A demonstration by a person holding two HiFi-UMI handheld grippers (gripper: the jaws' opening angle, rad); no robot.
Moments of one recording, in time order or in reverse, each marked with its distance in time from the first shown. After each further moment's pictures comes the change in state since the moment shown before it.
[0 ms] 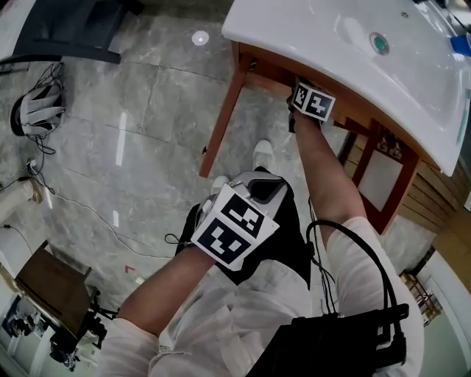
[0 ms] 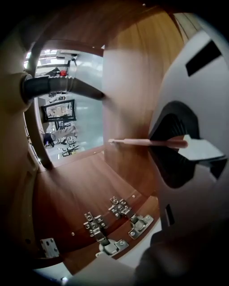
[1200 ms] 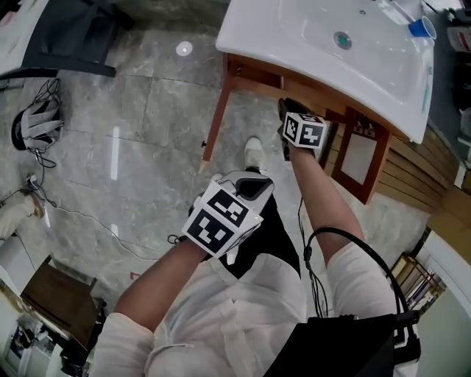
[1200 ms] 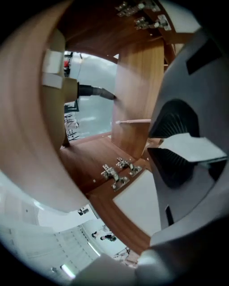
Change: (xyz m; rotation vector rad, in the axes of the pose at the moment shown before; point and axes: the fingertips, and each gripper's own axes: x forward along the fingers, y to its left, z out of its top) left arm -0.065 -0.053 0.007 0.032 0.001 -0.073; right arm -0.145 0.051 -0.004 -0.094 0.036 0.096
